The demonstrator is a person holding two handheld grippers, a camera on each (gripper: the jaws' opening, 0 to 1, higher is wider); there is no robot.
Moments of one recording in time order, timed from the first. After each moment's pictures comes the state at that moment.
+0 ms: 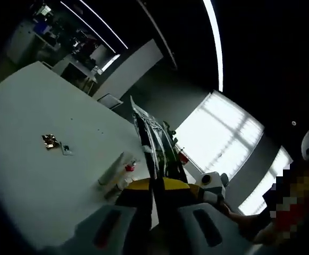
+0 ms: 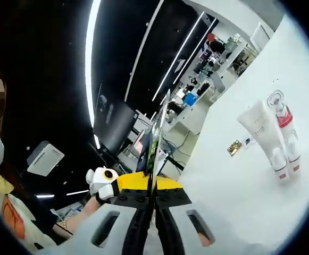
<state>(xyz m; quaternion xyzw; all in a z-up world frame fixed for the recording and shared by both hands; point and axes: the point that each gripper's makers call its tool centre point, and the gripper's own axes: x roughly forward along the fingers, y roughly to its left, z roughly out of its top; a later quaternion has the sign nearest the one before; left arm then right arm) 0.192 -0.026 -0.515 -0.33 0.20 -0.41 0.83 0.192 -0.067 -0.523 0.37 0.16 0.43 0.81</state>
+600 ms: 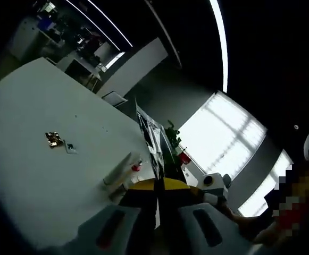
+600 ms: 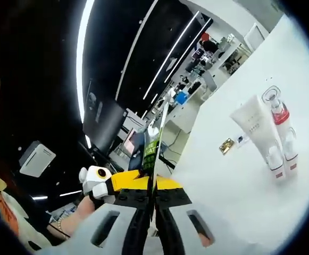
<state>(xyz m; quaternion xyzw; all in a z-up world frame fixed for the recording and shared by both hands) 0.208 -0.019 -0.525 -0.33 0.21 -0.40 0.82 0.205 -0.062 -0.535 0.36 0.18 0.40 0.82</state>
